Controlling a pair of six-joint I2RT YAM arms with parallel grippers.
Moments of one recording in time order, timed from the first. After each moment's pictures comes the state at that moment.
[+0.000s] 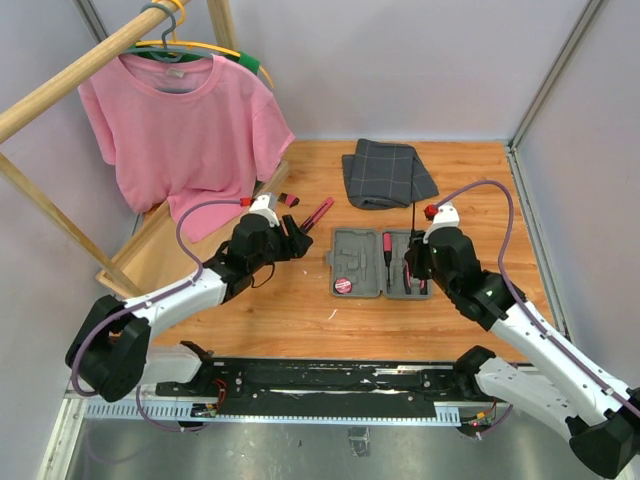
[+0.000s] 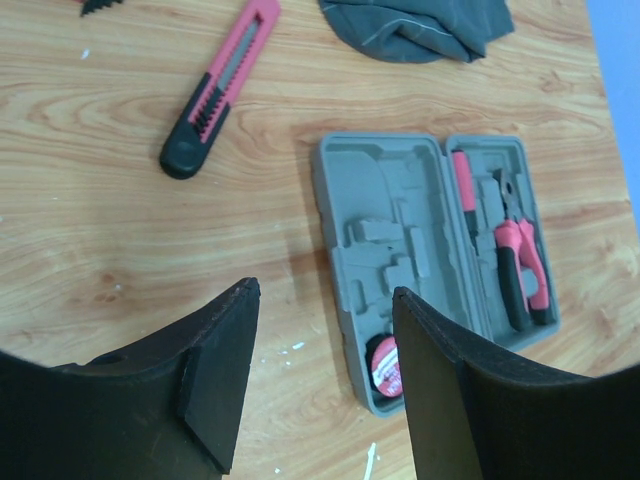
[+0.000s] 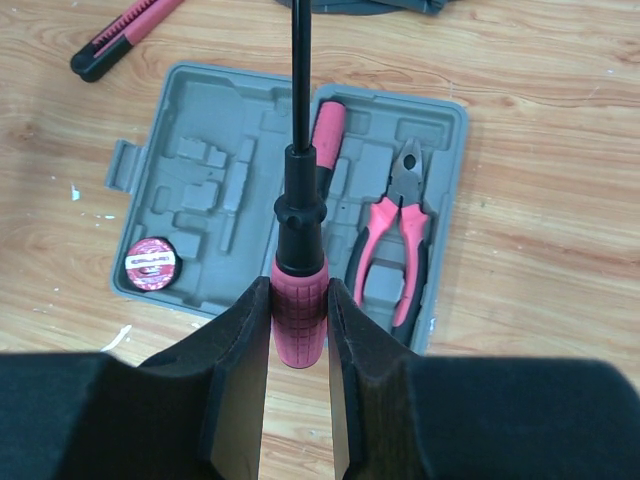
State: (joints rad) left arm -0.59 1.24 0.61 0.22 -0.05 -0.63; right arm 0.65 0.82 0.74 -0.48 0.33 0.33
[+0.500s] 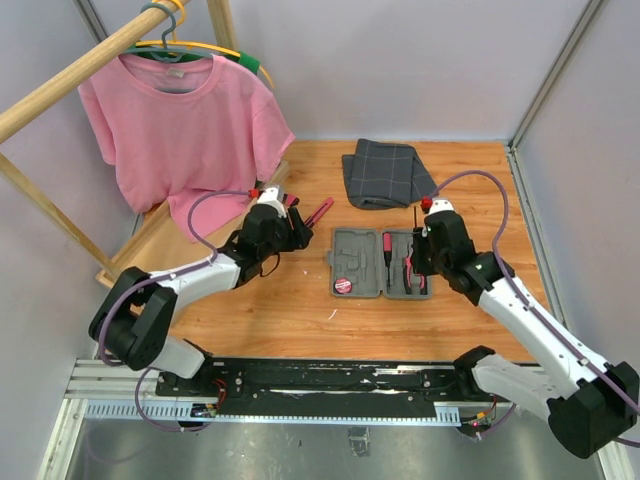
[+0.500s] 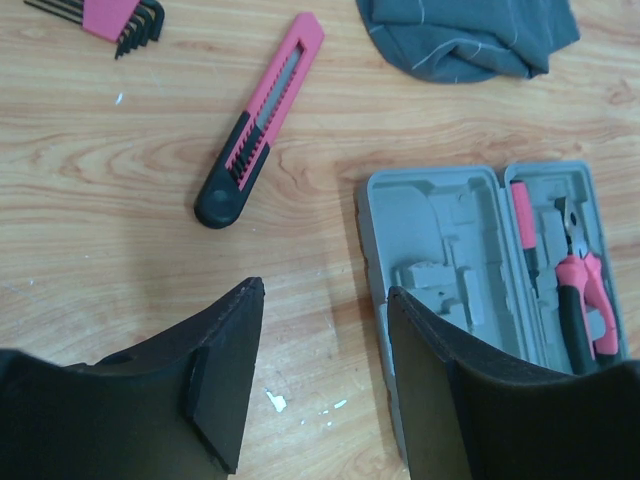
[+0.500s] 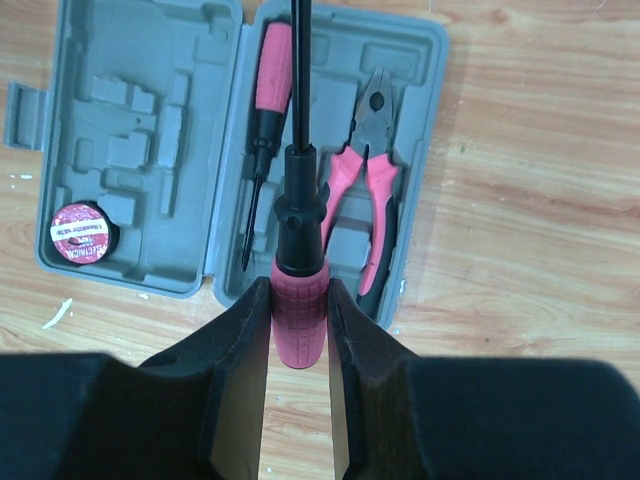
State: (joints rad) left arm -0.55 1.43 0.70 0.30 -0.08 -0.56; right arm 0.51 0.97 0.81 -0.60 0.23 0.27
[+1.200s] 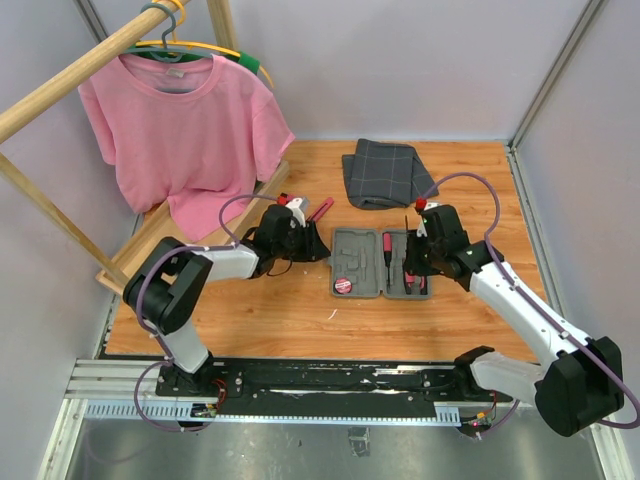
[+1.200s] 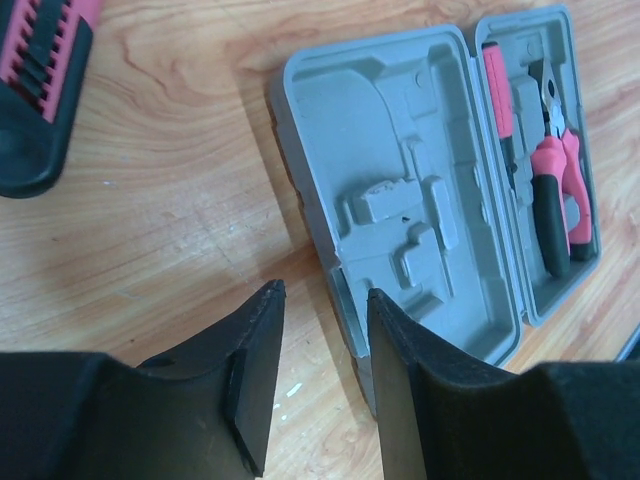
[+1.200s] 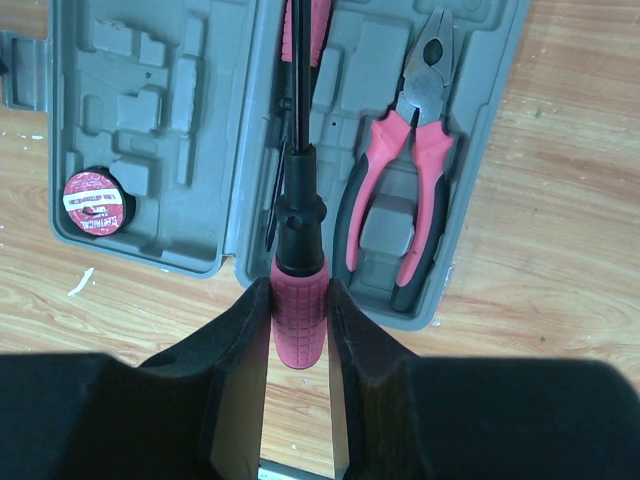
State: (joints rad) left arm -0.54 1.69 0.77 0.34 0.27 -0.56; right arm 0.42 1.12 0.83 -0.61 0.03 0.29
